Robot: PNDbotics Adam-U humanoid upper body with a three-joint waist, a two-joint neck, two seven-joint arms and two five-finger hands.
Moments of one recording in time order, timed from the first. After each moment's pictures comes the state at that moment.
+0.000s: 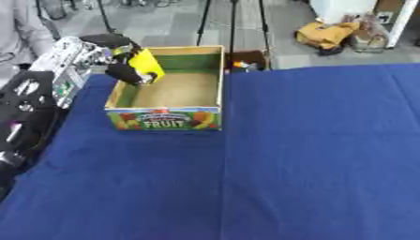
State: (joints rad) left arm -1.27 0.59 -0.14 -0.92 -1.09 0.03 -0.60; right arm -0.68 -0.27 -0.04 -1.99 0.53 -0.25 -0.31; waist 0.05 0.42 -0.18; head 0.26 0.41
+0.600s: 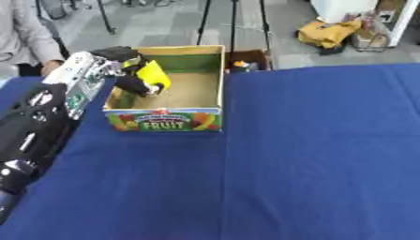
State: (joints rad) left arm -1.26 0.57 -0.14 -0.88 -1.09 0.03 -0.56; right arm -0.68 -0.27 -0.04 -1.99 0.52 -0.25 -0.30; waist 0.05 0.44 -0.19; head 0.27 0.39
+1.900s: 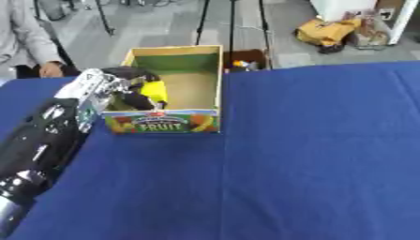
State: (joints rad) left arm -1.24 0.55 -0.13 -0.85 -1.11 0.03 -0.59; right arm -0.68 -0.27 -0.04 -1.99 0.51 -0.26 -0.30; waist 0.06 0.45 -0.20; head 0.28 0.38
